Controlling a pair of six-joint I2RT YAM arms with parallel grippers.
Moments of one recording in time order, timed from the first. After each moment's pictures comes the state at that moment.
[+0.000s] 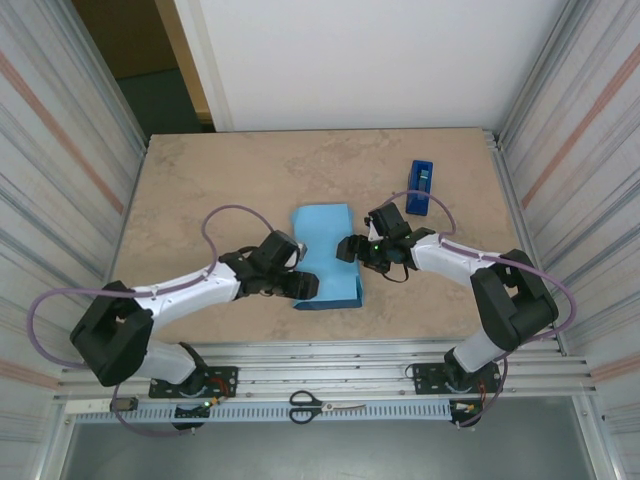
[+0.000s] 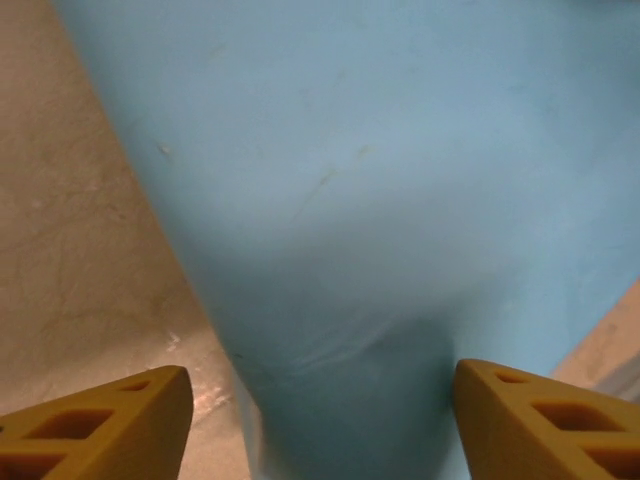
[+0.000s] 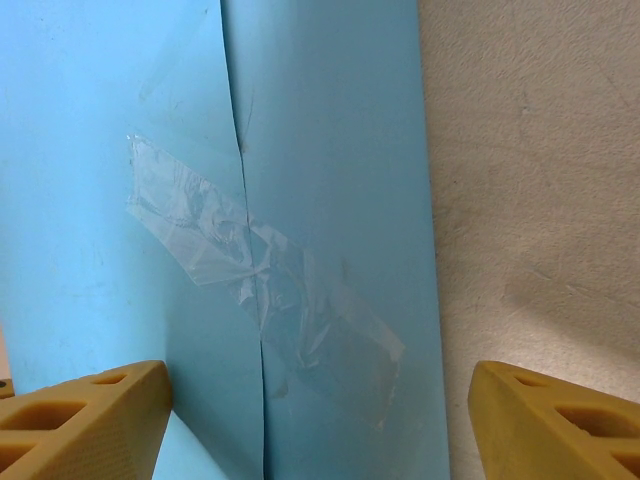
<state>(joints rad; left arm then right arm) -0.79 1.39 0.77 -0.42 0.12 -0.55 0.54 1.56 0.84 -0.27 -0.31 0.73</state>
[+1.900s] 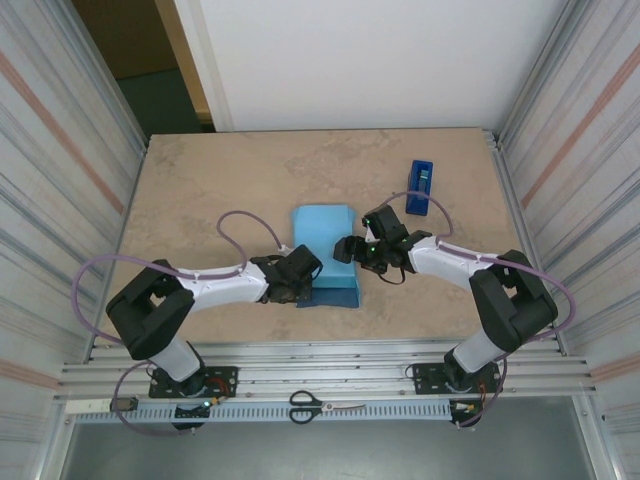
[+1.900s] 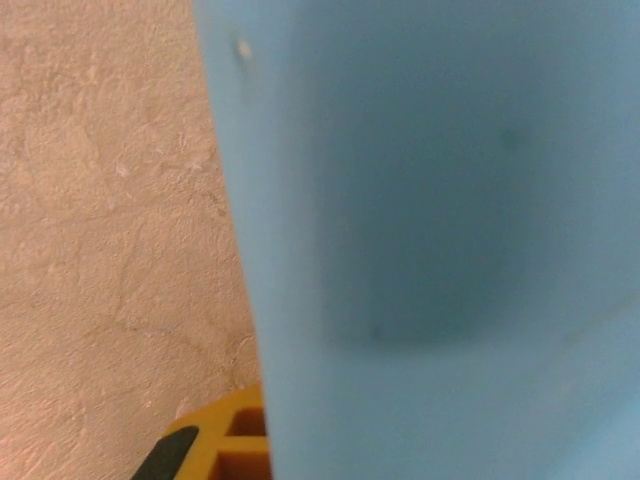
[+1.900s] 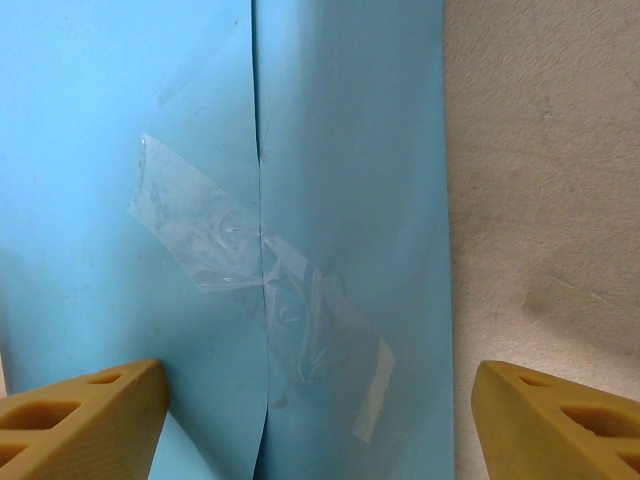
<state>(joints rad) -0.90 1.59 0.82 -0.42 -0.17 -0.79 0.58 1.56 0.83 -0.23 -0.26 0.76</state>
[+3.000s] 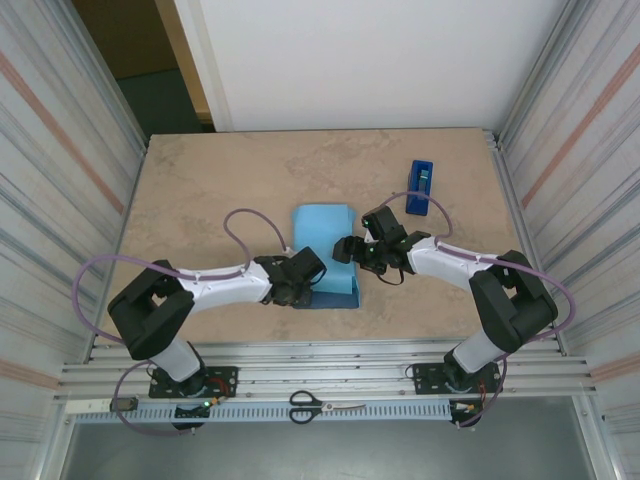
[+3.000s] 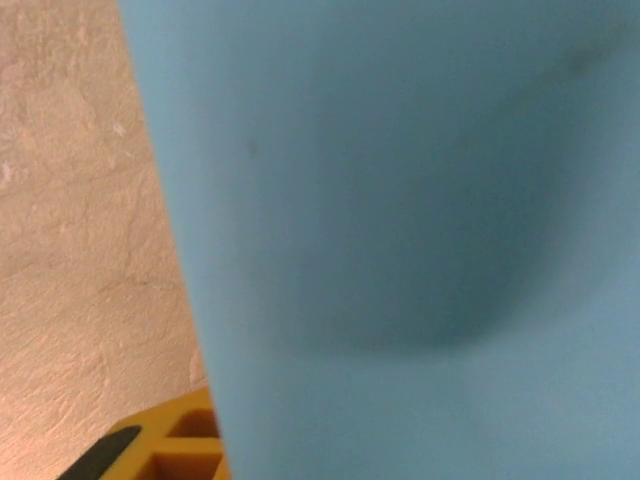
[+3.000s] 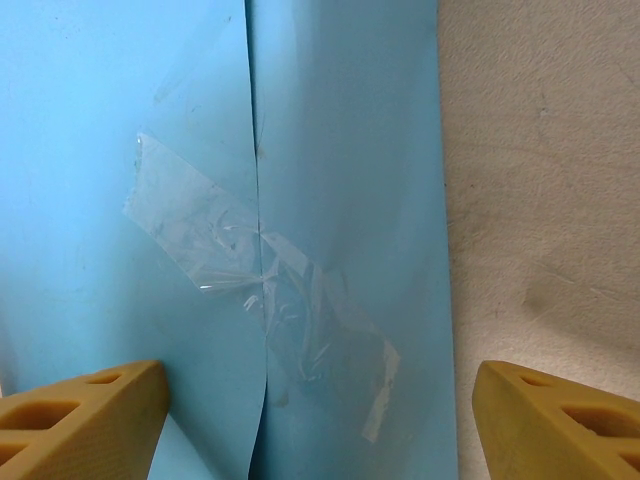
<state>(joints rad) -0.94 1.60 0.86 -0.53 -0.18 -0.73 0.59 1.56 0.83 -0.23 -0.24 0.79</state>
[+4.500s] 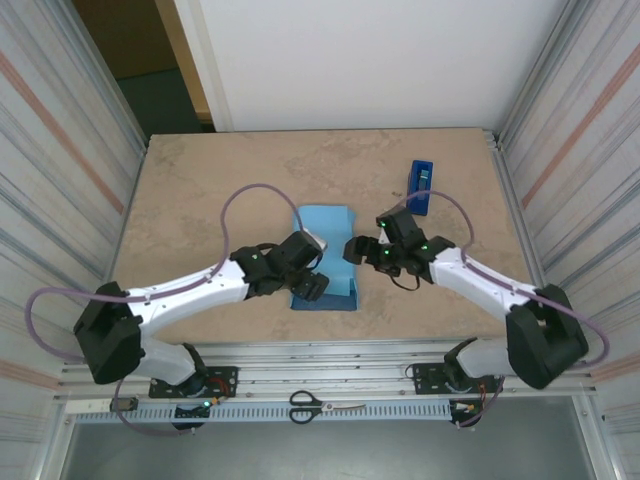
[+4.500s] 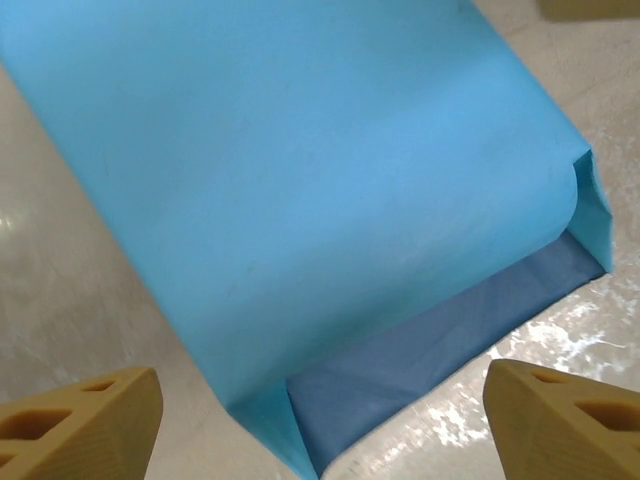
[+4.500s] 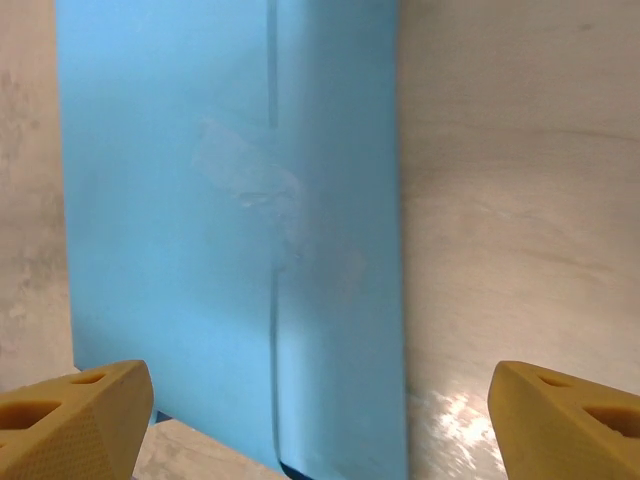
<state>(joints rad) -0.96 1.41 1.00 -0.63 -0.21 -0.21 0.55 1.29 0.76 -0.36 -0.22 0.78</state>
